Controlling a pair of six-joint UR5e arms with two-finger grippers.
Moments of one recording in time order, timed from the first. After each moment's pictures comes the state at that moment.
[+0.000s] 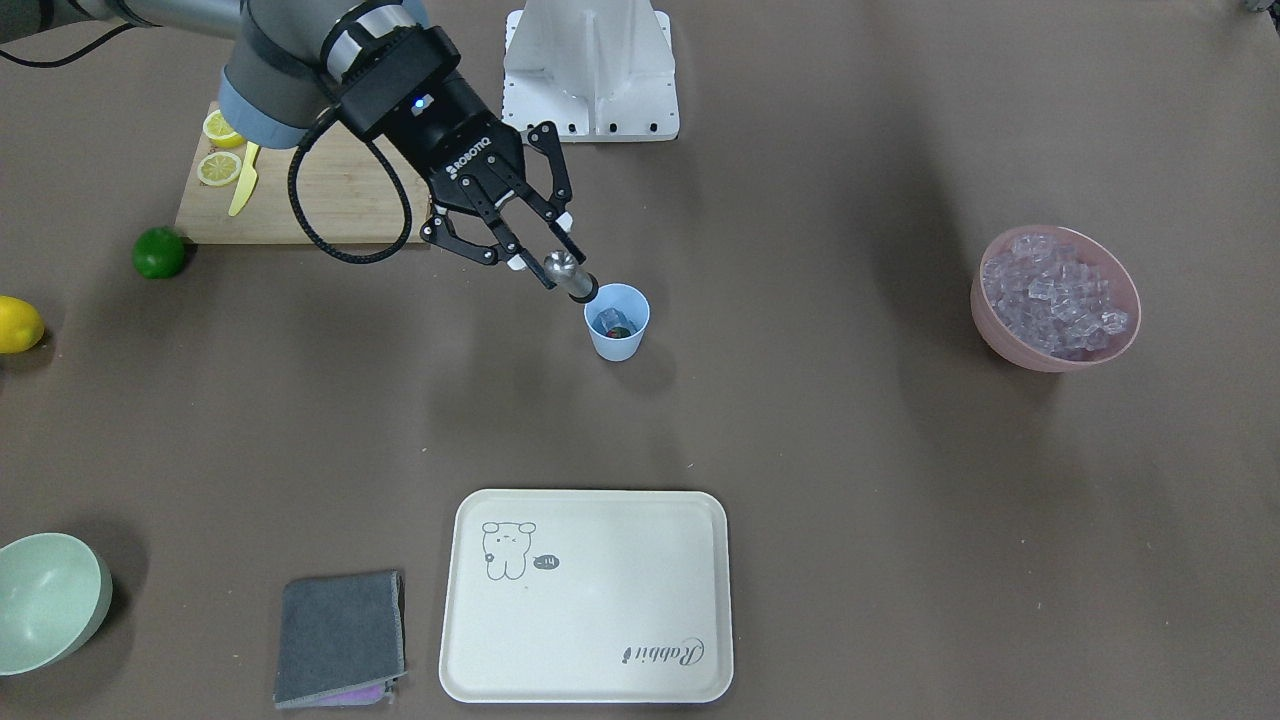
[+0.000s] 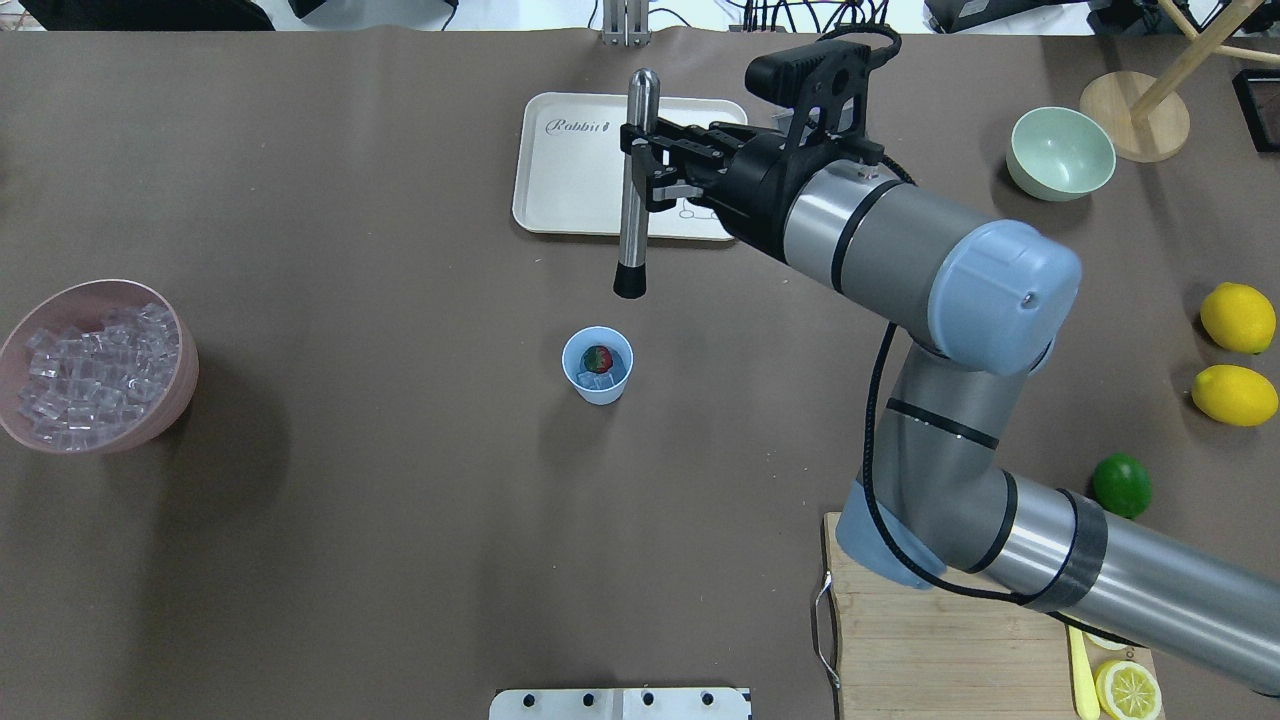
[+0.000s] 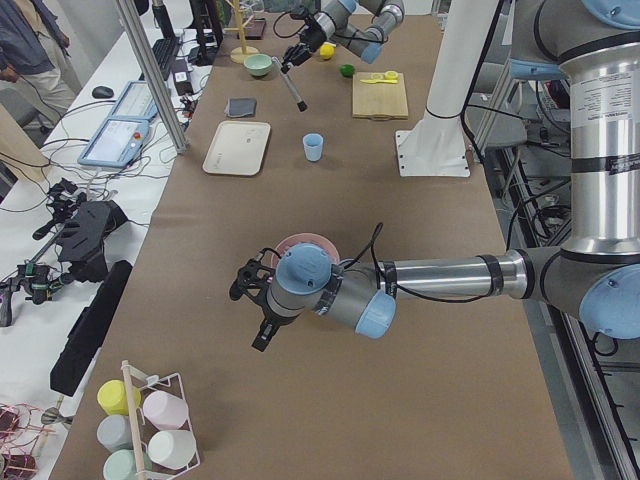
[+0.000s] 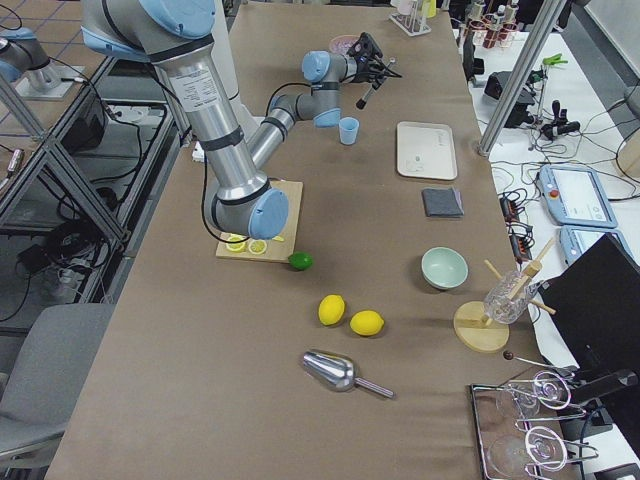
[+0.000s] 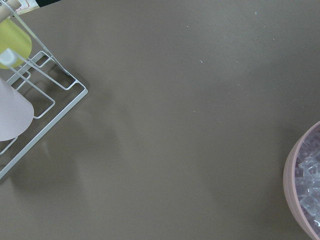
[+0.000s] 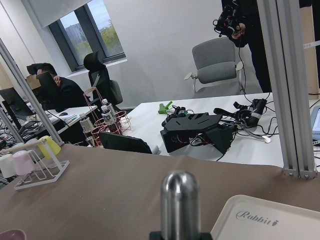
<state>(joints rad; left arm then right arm) -1.61 -1.44 -1.62 -2.09 -2.42 0.09 0.53 -1.02 1.80 -0.62 1.32 0.87</state>
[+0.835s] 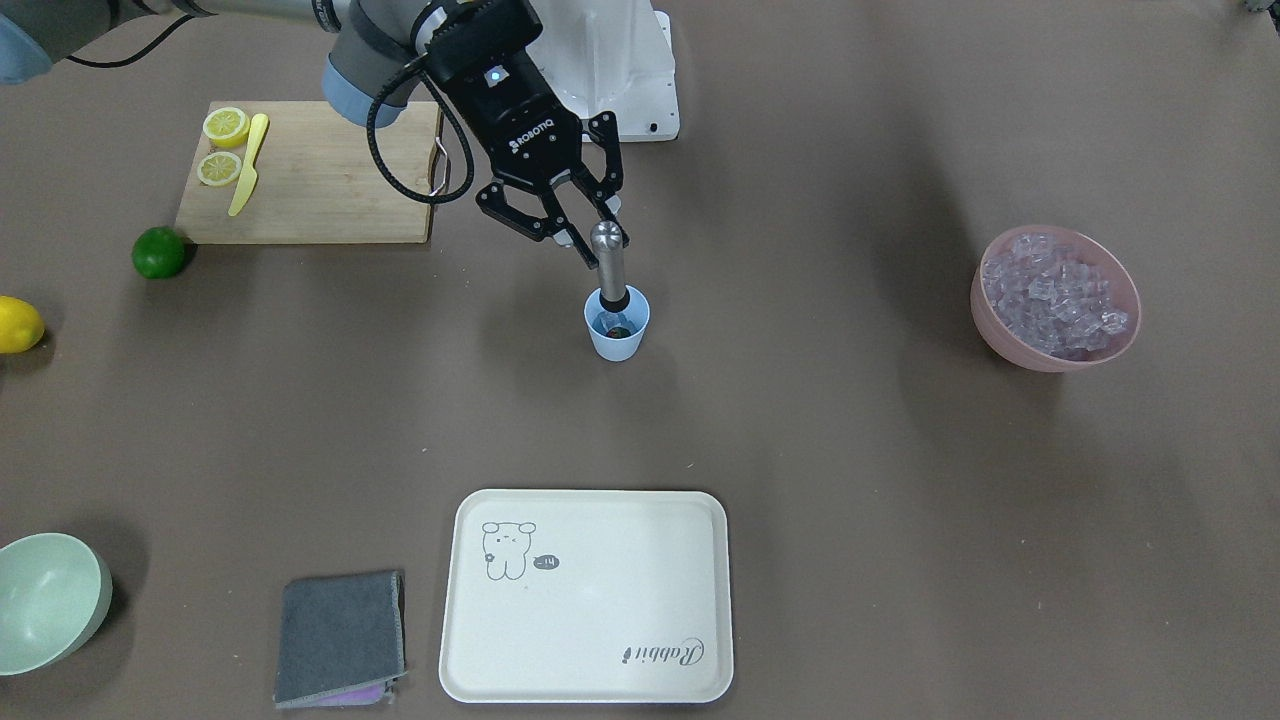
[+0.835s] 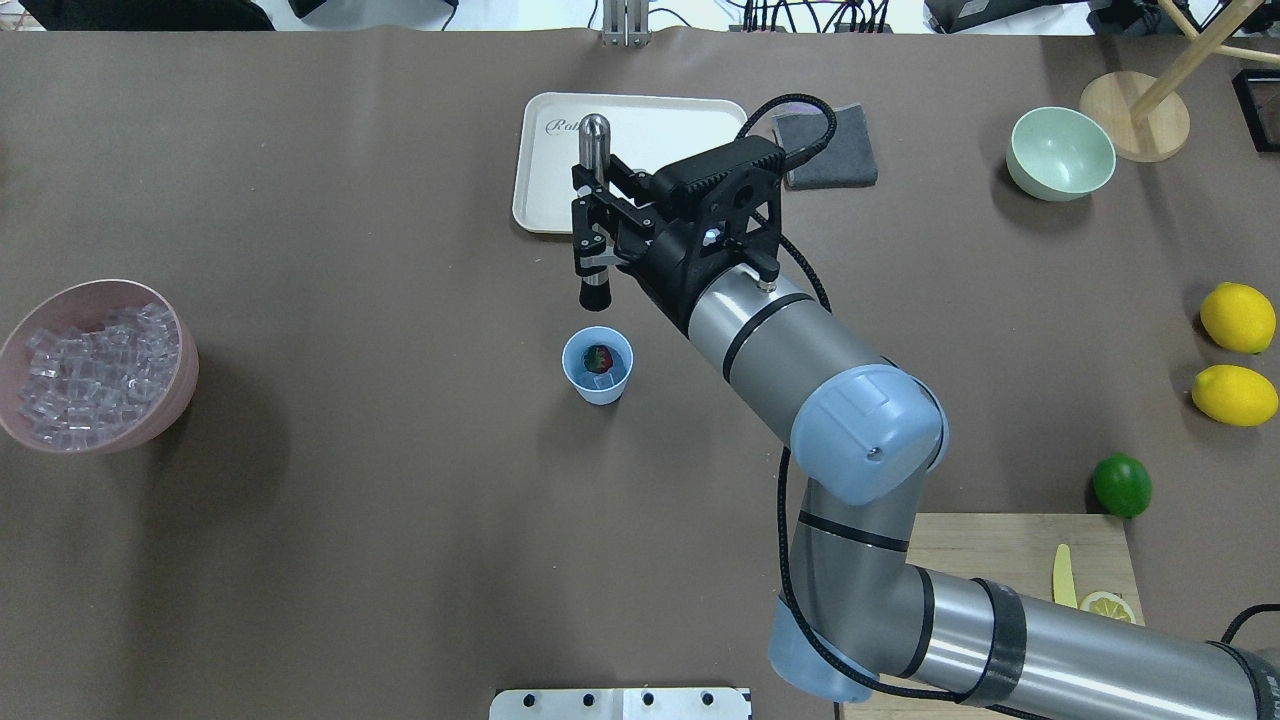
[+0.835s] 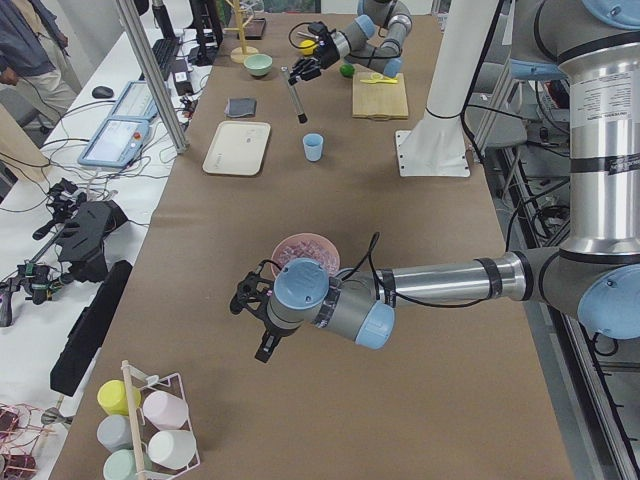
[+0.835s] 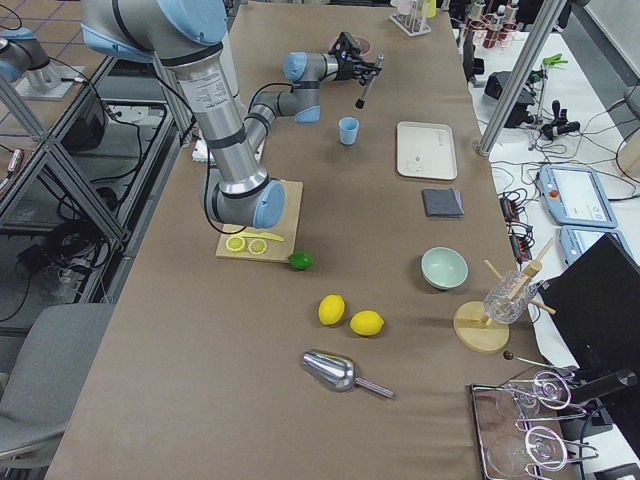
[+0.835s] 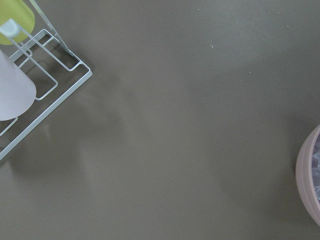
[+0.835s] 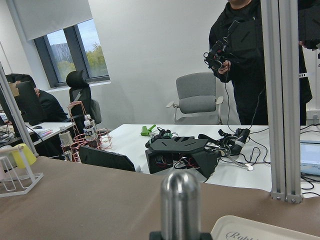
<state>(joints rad) -1.61 -1.45 -1.56 -2.10 -2.43 0.09 0.39 -0.96 1.74 -0.62 1.01 0.74</state>
